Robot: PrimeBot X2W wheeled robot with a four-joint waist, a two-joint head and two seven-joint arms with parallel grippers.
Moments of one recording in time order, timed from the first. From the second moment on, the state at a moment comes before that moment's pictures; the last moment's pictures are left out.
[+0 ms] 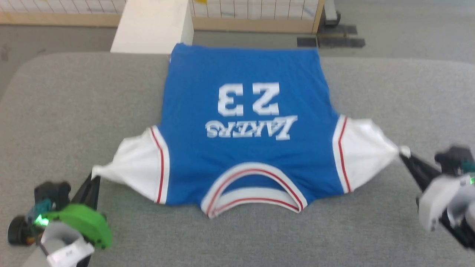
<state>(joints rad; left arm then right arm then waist) -0.24 0.58 -0.46 0.41 -0.72 0.05 -0.26 -0.48 -0.67 0.68 0.60 0.61 0.13 -0.21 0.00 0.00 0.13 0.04</state>
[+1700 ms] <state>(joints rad) 0.02 0.51 -0.40 0.19 -0.64 0.10 -0.26 -0.39 -0.77 0.05 0.01 0.57 0.13 0.45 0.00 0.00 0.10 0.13</state>
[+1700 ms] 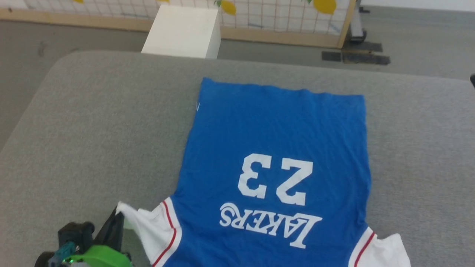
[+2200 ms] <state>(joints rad) -0.14 0.36 -0.43 0.09 -0.52 0.04 -0.26 -0.89 -0.91 0.43 0.23 0.70 0.13 1.05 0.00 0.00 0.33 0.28</state>
